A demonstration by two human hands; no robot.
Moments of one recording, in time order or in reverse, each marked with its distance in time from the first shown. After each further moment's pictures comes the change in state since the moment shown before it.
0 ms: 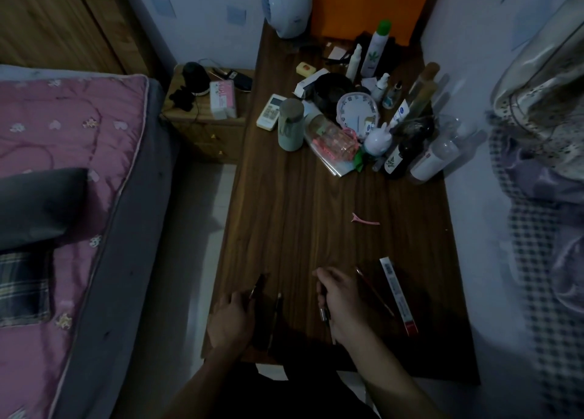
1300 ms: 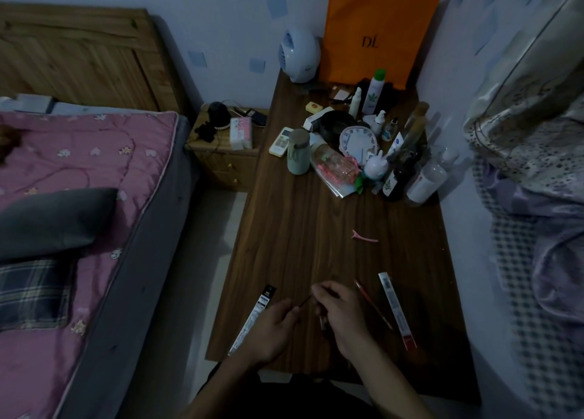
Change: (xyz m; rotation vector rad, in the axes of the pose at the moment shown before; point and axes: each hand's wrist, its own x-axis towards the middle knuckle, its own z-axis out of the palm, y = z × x) left_hand -0.080 0.074 -0.064 -0.540 -0.266 0.412; right_hand -0.039 -0.002 -0.016 -0.117 -0.130 -0.183
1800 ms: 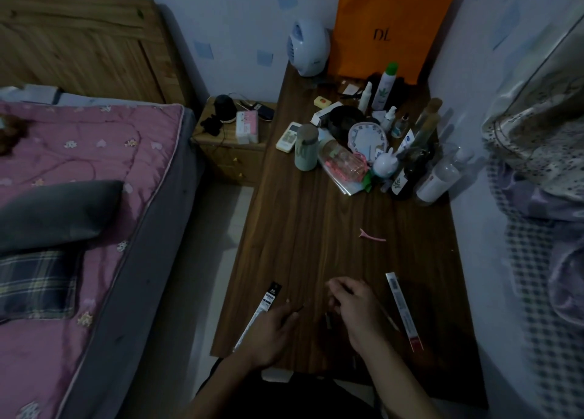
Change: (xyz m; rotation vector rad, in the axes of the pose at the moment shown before) left_hand -0.007 -0.019 -0.008 0.155 0.031 0.071; right_hand 0.023 0.010 -0.008 -0.070 0.126 0.006
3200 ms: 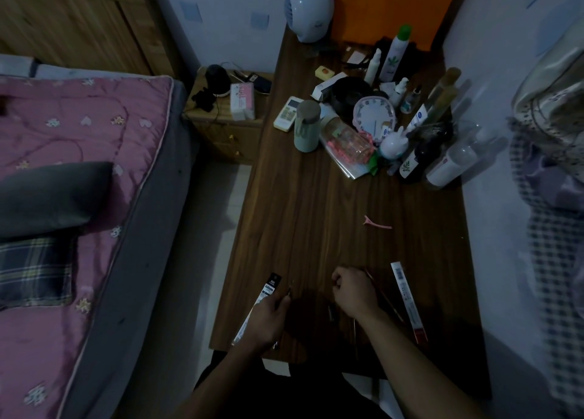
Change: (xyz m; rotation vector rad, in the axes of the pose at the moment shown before) left_hand 0.040 -0.048 0.031 -0.167 0.057 -0.309; right_hand 0.094 0.051 -0.009 -1.063 -0.080 -0.298
